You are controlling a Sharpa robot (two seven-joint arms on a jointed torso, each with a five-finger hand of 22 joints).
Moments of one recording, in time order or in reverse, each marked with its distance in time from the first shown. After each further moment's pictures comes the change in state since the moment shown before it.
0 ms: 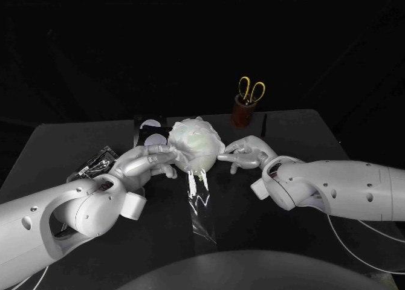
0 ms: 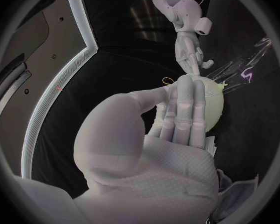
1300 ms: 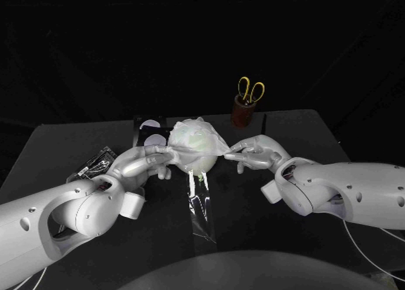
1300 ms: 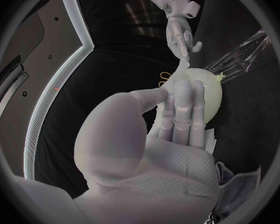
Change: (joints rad) left arm 0.000 -0.004 0.000 -0.002 -0.001 -0.050 -0.011; left_hand 0.086 -0.033 -0.015 -0.038 0.001 -0.036 -0.017 0.004 0.124 0.194 -0.042 0.075 0.078 0.064 -0.043 0.163 0.059 -0.005 0.048 -0.053 0.108 0.059; right arm 0.005 -0.126 0.006 0.127 0.062 0.035 0.077; right_hand -0.110 -0.007 0.149 -0.099 -0.002 -0.057 -0.003 0.066 0.000 0.075 -0.032 0.000 0.000 0.069 -0.045 0.037 0.055 0.024 -0.066 0.006 0.083 0.103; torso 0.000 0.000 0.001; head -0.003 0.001
